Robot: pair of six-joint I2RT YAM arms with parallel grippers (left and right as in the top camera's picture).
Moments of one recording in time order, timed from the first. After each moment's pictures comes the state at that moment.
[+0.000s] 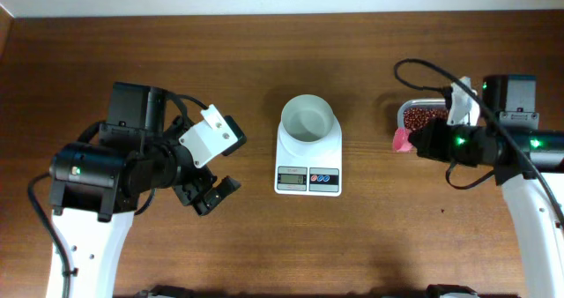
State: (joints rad) left arm -0.16 1.23 1.53 -1.43 0.40 0.72; right arm -0.06 1.28 1.27 -1.07 -0.42 0.18
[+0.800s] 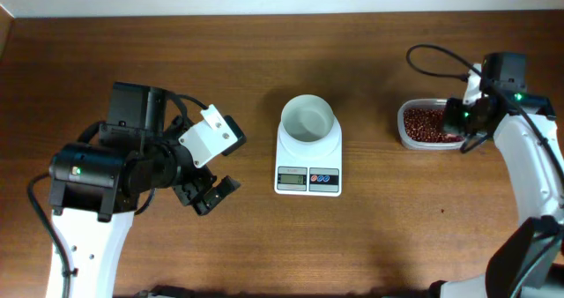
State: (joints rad) left arm -0.16 1.23 1.53 -1.43 0.39 0.72; right arm -0.19 1.64 1.28 -0.80 -0.02 0.04
